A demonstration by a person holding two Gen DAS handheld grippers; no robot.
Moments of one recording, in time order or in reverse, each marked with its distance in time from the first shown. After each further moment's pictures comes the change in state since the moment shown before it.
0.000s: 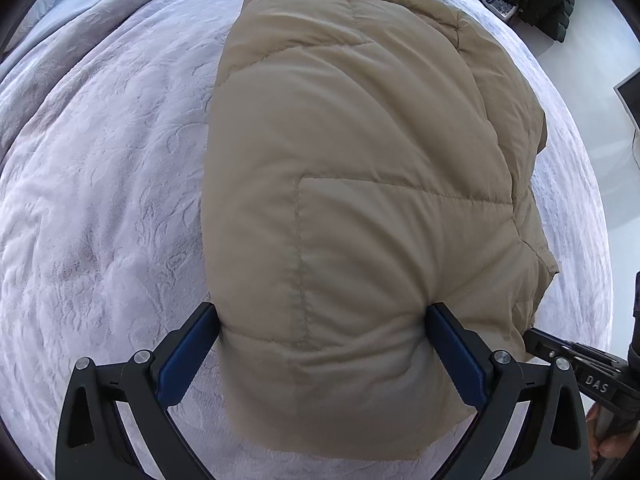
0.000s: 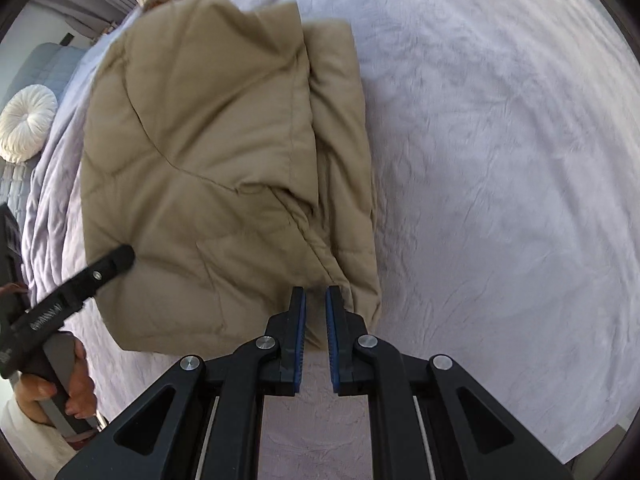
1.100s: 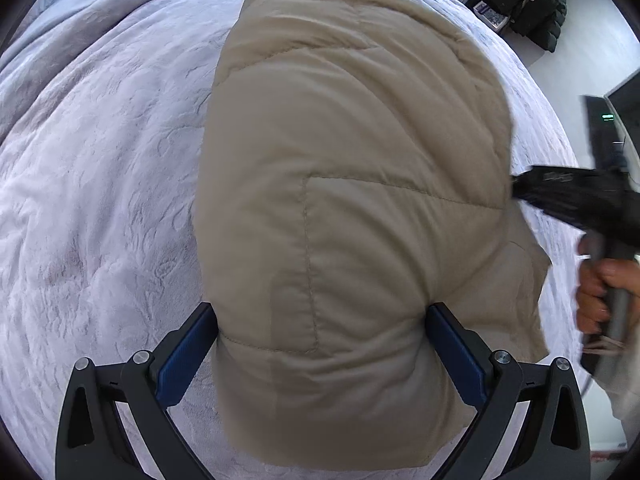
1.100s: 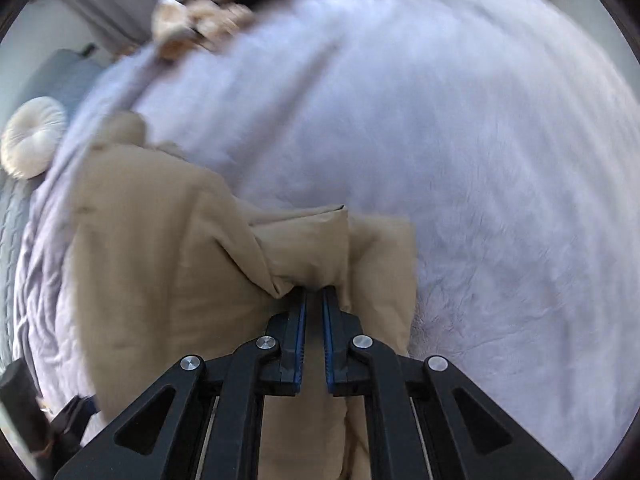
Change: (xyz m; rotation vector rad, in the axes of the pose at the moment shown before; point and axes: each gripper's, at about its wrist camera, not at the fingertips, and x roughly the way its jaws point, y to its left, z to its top) left arm 0.007 0.011 0.000 0.005 -0.041 -0.048; right arm 0.021 -0.007 0.131 -0.081 -0.148 0.005
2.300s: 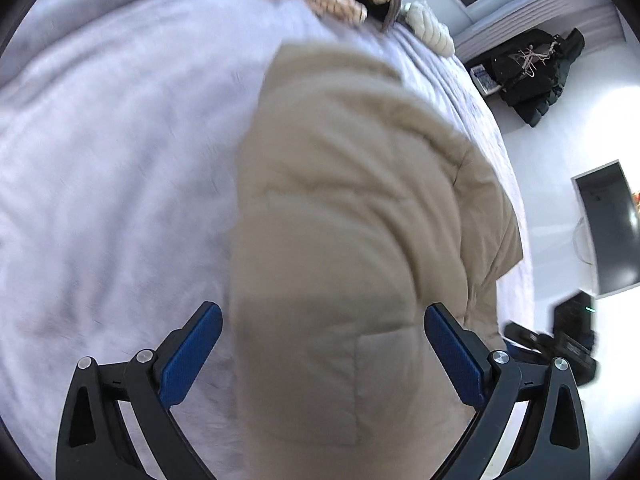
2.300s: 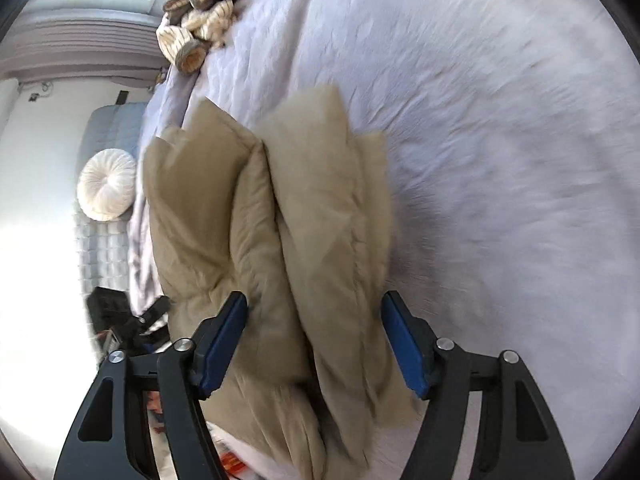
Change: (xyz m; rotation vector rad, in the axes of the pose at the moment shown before) left arm -0.025 0.052 0.073 -0.190 -0.089 -0.215; right arm -0.002 -0.069 -0.054 0.224 0.134 0.437
